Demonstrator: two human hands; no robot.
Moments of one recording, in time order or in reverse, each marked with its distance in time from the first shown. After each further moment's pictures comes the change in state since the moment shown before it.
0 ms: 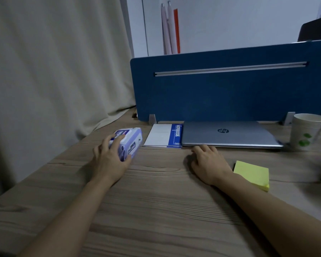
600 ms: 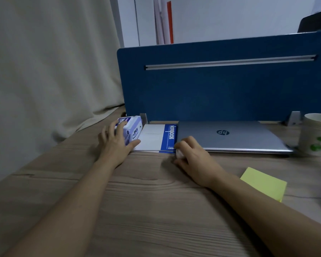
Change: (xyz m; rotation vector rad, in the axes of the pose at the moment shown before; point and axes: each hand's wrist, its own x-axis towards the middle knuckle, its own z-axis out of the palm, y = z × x) left_hand 0.093 0.008 0.092 0.023 -0.054 0.078; right_hand 0.046 0.007 0.018 0.234 0.175 -0.297
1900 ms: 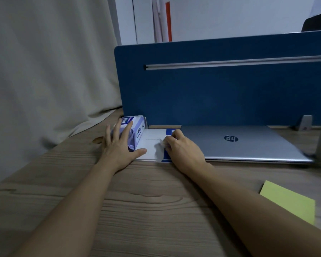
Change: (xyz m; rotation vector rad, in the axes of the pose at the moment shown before) left_hand 0.025 -0.005 0.024 -0.046 -0.203 0.026; right_hand 0.083 0.010 0.044 -0.298 0.020 0.131
